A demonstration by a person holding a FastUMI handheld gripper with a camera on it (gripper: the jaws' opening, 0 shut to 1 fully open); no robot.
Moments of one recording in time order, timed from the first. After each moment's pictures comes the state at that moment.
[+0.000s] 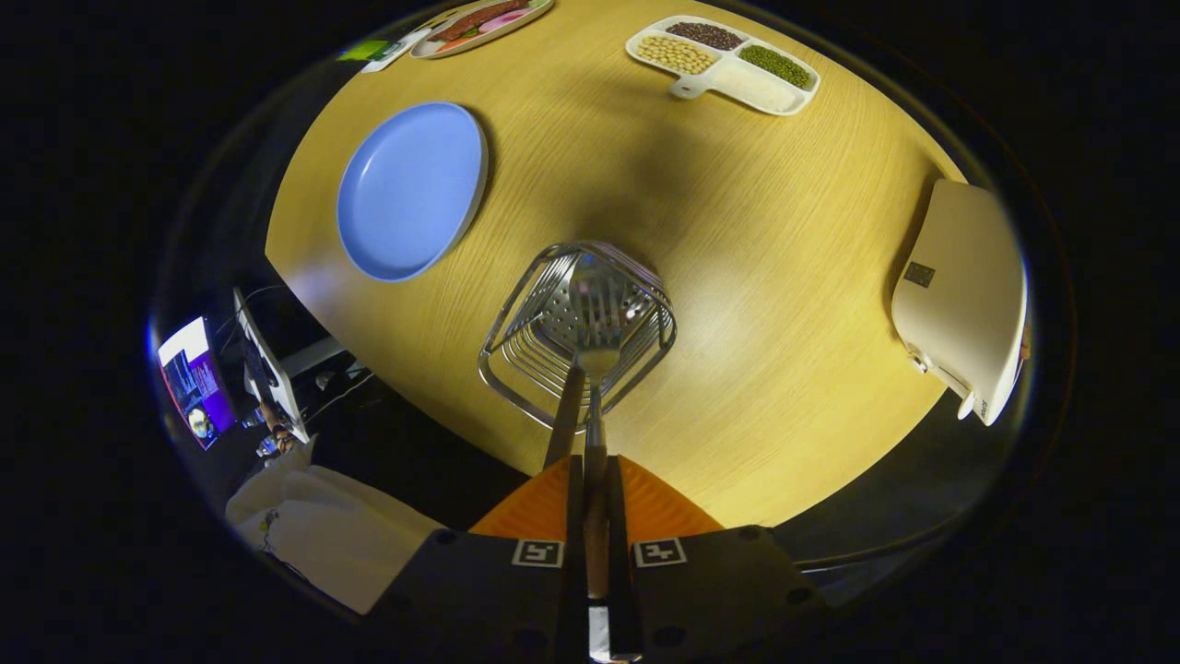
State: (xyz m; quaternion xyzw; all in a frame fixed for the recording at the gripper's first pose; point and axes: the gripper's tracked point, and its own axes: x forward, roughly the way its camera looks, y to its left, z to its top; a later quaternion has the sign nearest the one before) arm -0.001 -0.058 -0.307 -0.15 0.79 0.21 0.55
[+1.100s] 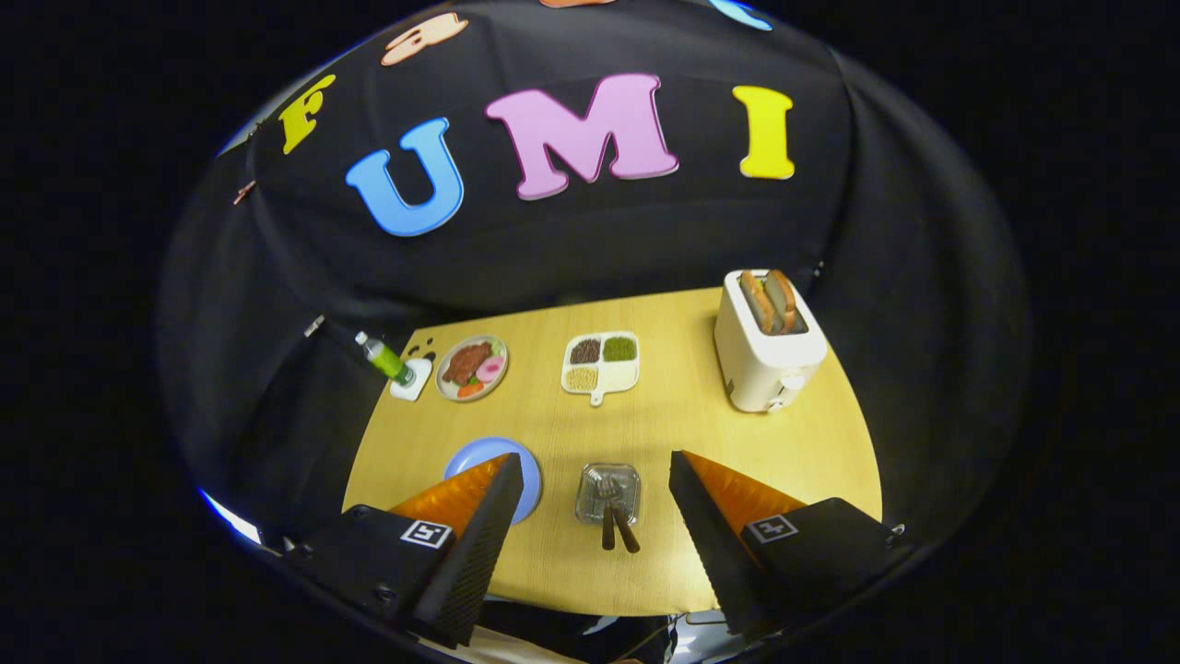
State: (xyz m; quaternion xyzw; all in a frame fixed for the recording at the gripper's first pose) arm 0.015 -0.058 -0.069 0.09 0.32 0.05 0.94
